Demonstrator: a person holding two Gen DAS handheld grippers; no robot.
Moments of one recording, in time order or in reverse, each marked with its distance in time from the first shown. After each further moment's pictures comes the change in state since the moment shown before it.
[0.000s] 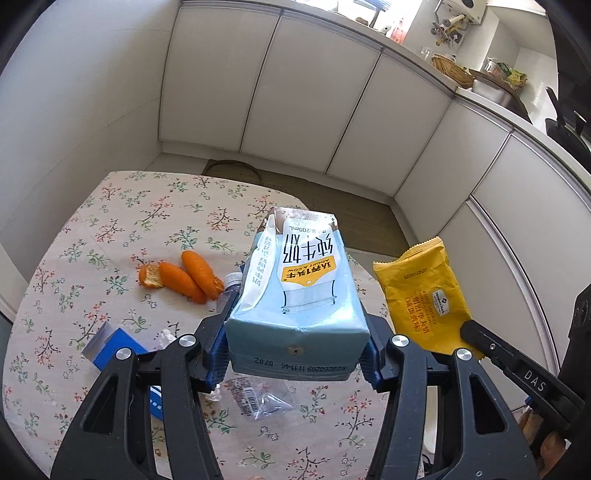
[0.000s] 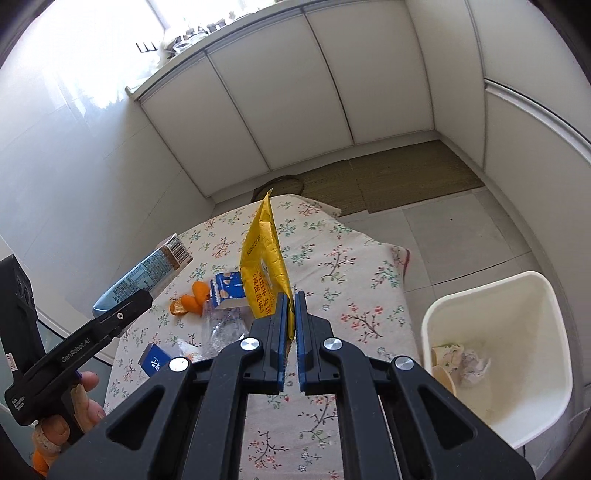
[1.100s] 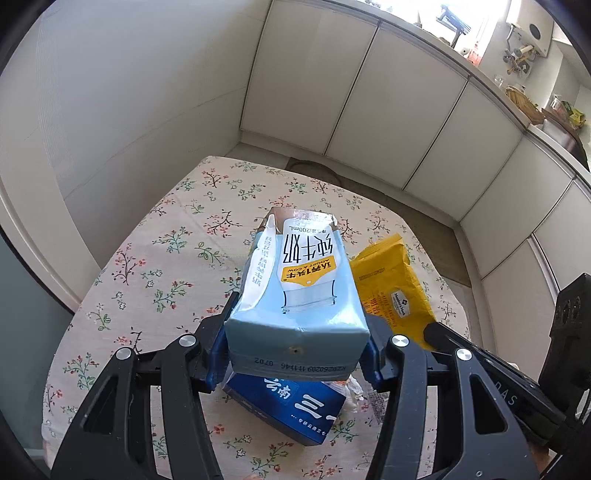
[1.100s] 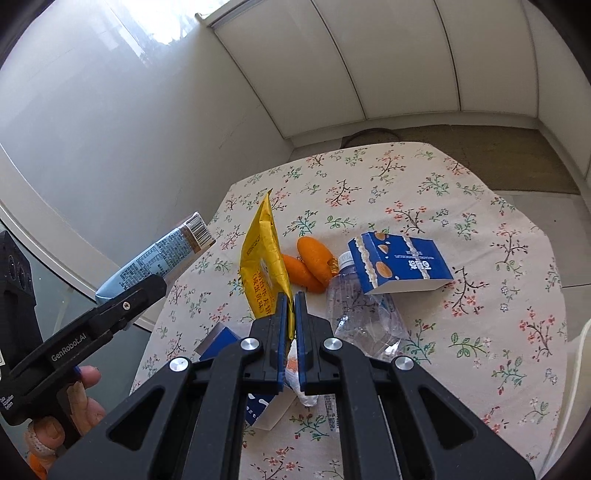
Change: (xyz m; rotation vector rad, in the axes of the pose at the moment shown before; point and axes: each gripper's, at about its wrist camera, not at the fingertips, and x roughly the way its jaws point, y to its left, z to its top) left arm -0.024 0.131 0.009 -0.149 -0.005 0.191; right arm 0.121 0.137 -0.027 -0.162 0.192 0.235
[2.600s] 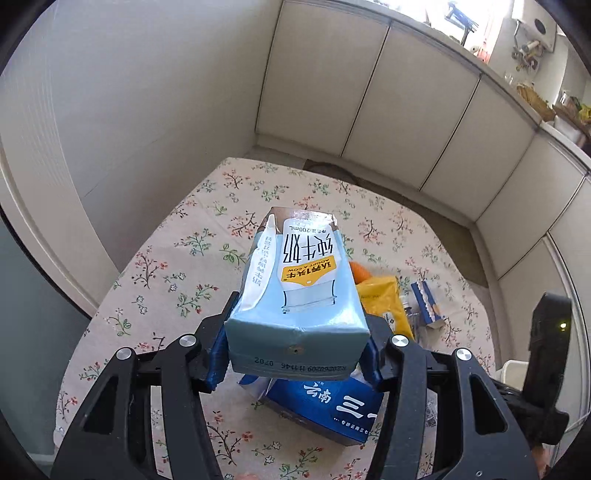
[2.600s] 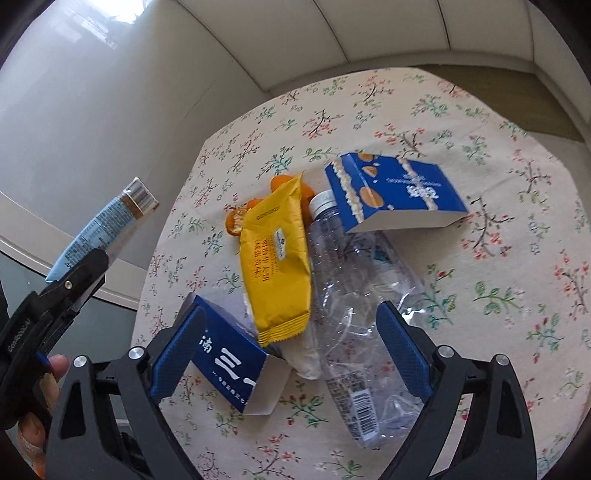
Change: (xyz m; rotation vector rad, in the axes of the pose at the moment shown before) left arm -0.001 0.019 0.002 -0.001 -0.021 0.066; right arm 0.056 -0.016 -0.016 0.118 0.198 0.013
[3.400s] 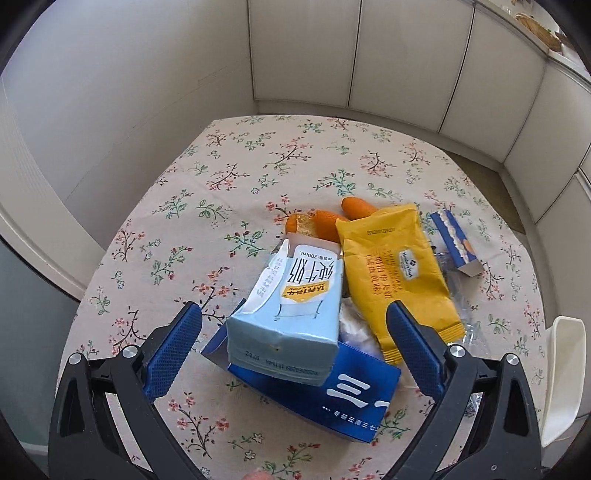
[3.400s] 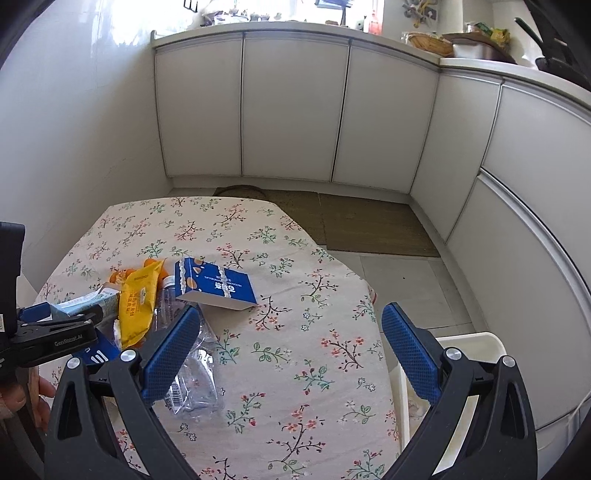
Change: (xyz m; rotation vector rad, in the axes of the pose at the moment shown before) left arm 0.066 -0.045 -0.040 0.150 0.144 0.158; right arm -0.136 -0.014 -0.034 -0.206 -0.453 -0.594
